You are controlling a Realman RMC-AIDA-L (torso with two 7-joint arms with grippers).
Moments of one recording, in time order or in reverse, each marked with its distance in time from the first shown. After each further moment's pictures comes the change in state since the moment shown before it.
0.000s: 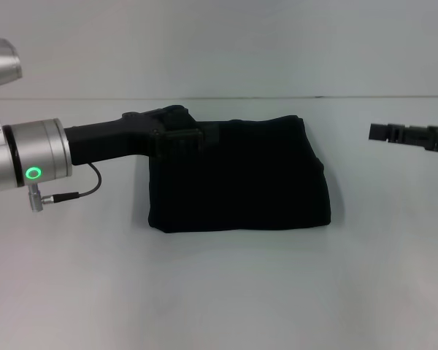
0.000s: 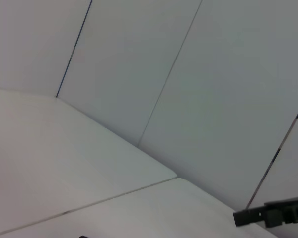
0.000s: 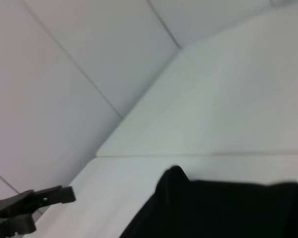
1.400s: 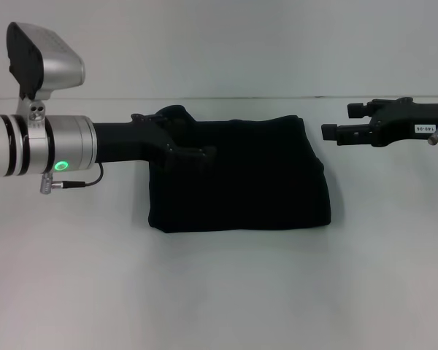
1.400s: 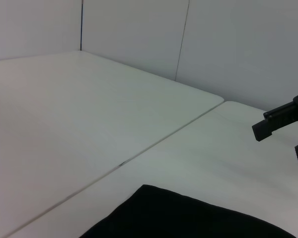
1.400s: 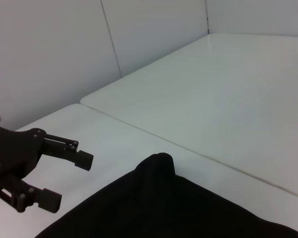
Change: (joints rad) left arm -0.052 0.012 0.180 0.008 0.113 -0.254 0.087; right arm 0.095 0.035 -0.226 -0.036 -0.015 0.219 -0.211
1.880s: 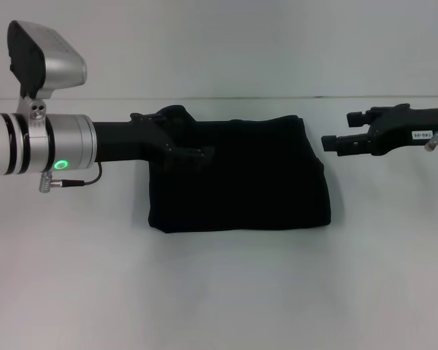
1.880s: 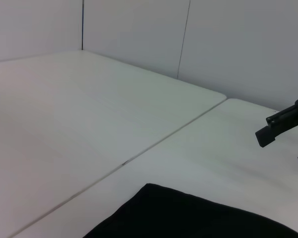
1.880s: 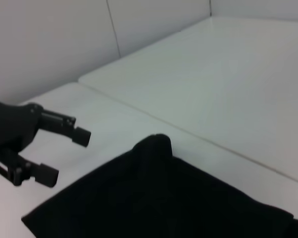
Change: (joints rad) left arm -0.004 0.001 0.001 0.003 0.015 -0.009 0.001; right arm 0.026 -0.004 -0.007 0.006 -0.082 0.003 0.009
